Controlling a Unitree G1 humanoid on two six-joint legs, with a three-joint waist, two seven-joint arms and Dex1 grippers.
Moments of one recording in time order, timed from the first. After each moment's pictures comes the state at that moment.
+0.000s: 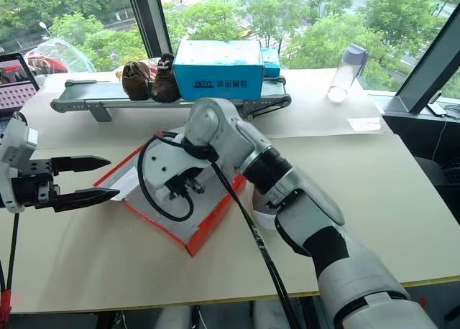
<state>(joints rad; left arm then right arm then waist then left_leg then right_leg) -0.16 1.13 0.47 -0.30 -0.80 0.79 -1.15 -1.34 -0.22 0.60 0.42 -0.18 -0.01 1.55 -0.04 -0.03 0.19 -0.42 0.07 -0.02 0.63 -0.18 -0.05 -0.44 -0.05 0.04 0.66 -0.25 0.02</state>
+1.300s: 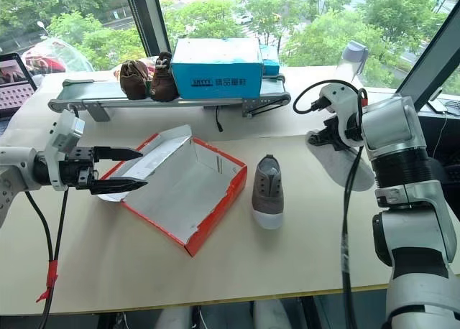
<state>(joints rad) -0.48 1.02 0.13 -0.05 -0.66 0.66 -1.28 -1.08 -0.75 0.23 0.45 -0.15 1.03 0.90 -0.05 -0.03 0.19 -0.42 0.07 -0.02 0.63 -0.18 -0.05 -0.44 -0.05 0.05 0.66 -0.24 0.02</state>
